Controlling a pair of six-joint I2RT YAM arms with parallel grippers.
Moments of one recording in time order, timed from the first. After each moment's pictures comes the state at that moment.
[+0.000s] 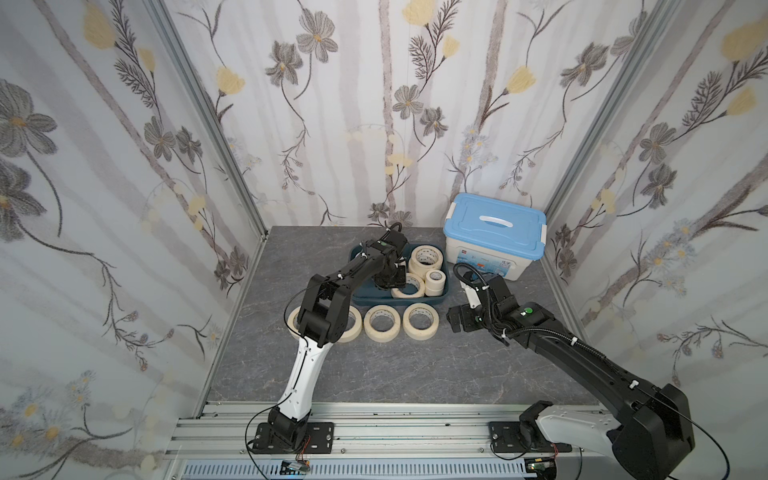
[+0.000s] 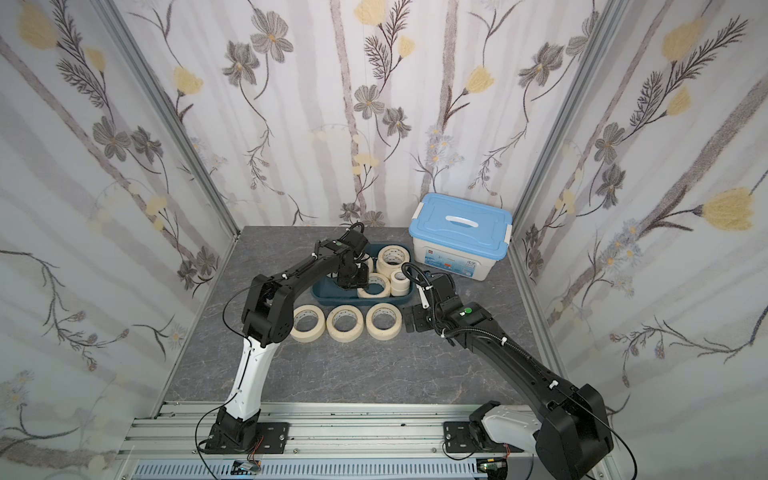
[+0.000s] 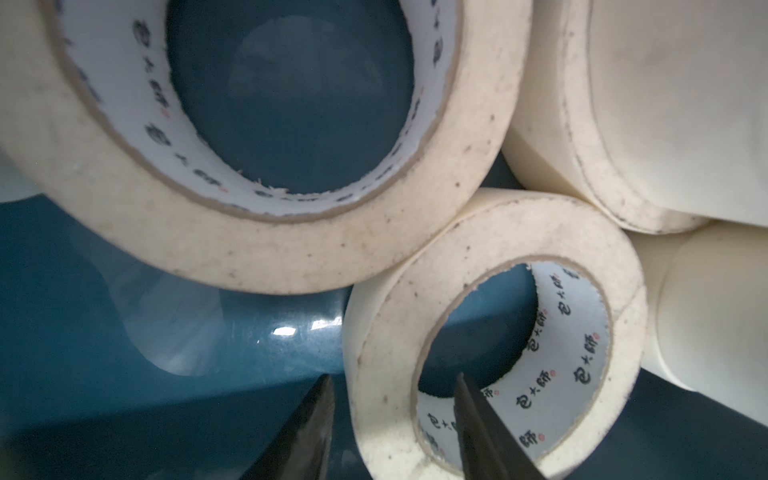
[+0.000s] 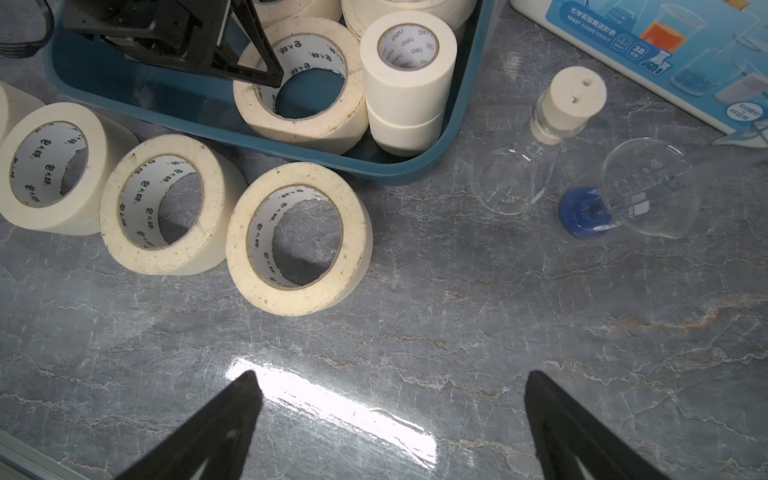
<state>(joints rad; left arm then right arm) -0.54 2.33 2.02 -0.97 0.14 -0.51 0.51 1.19 0.91 -0.63 0.07 0.25</state>
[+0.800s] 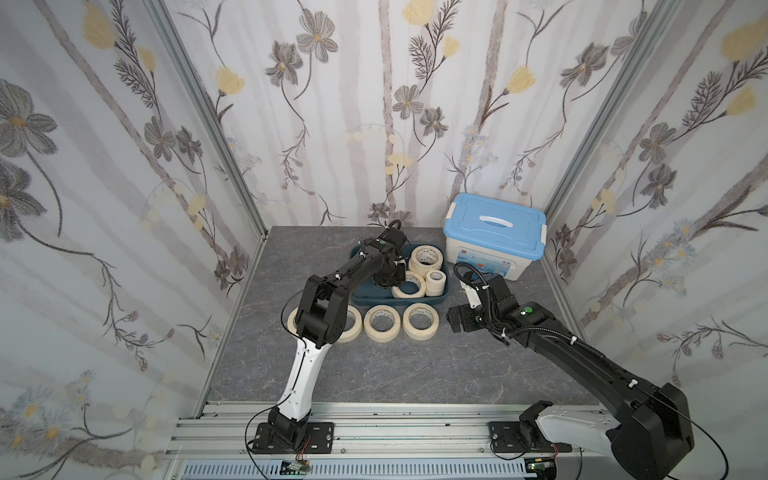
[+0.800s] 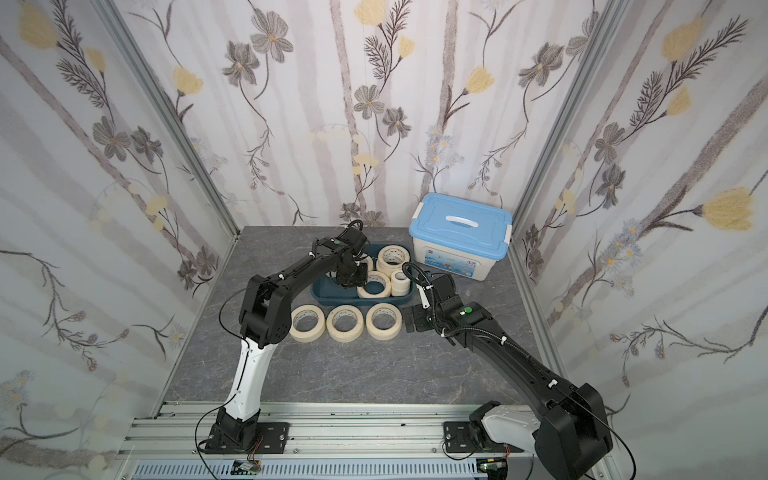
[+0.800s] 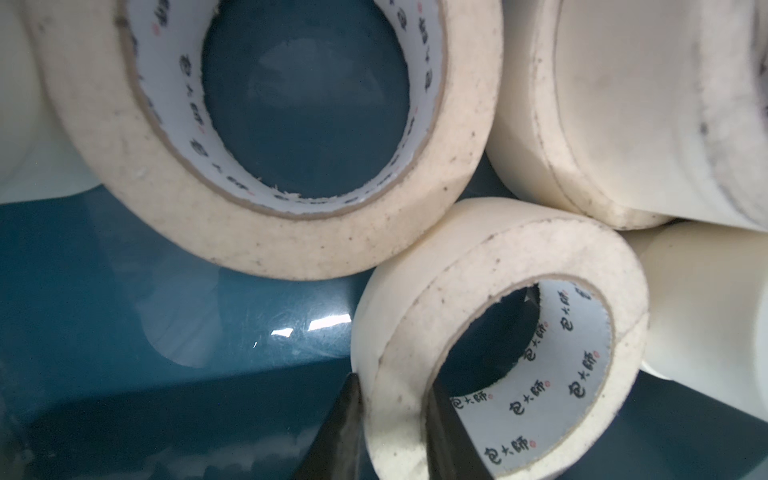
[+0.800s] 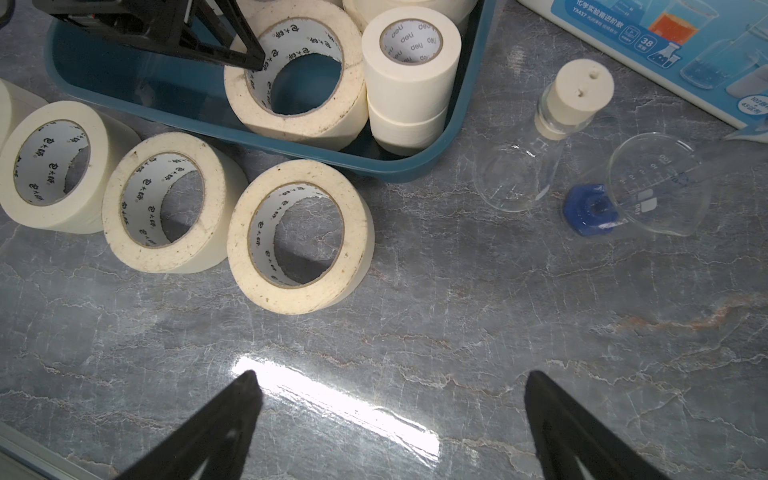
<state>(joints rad) -0.54 2.30 2.02 -0.97 0.13 -0.52 0.50 1.20 0.91 -0.63 0.05 0.25</state>
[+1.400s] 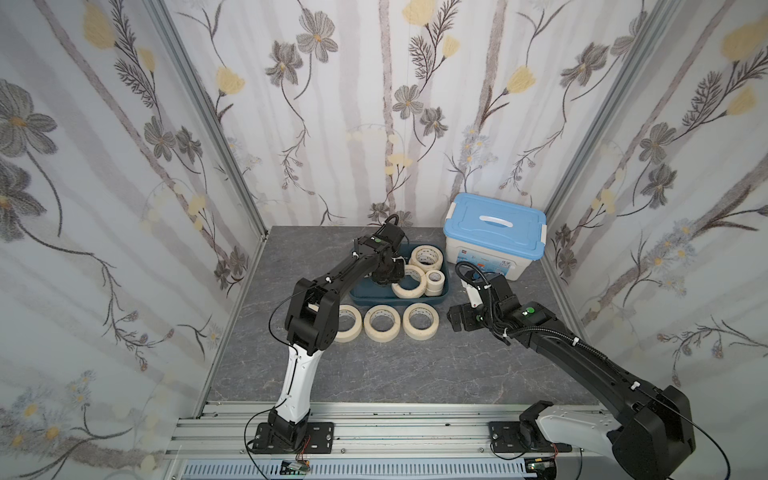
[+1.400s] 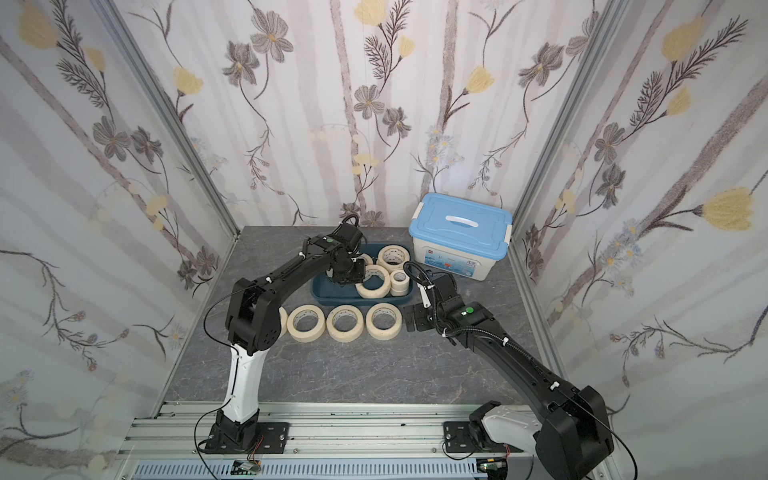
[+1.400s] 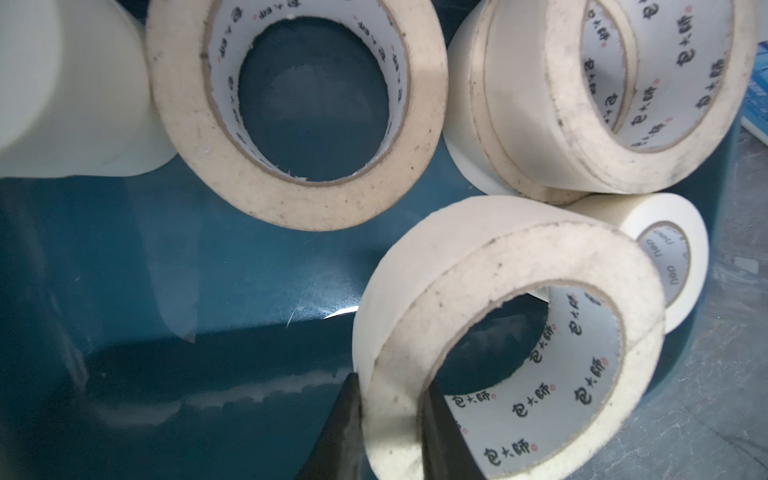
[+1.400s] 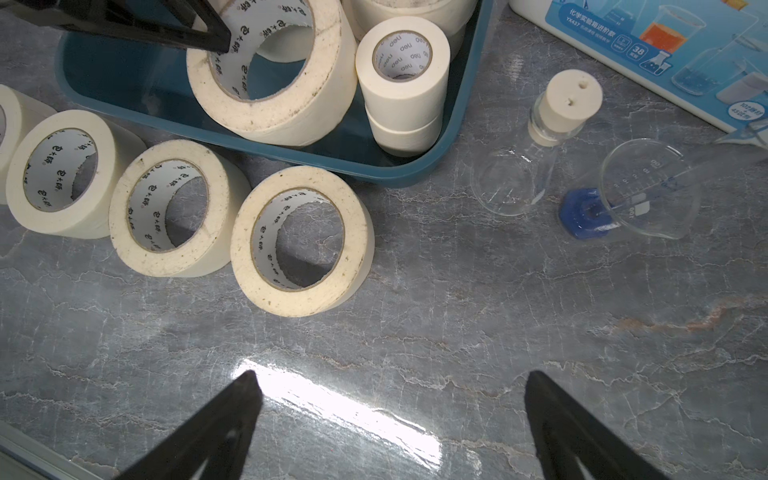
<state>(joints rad) -0.55 2.17 1.93 -0.94 0.13 -0.54 0.50 1.19 0.91 -0.63 0.05 0.25</state>
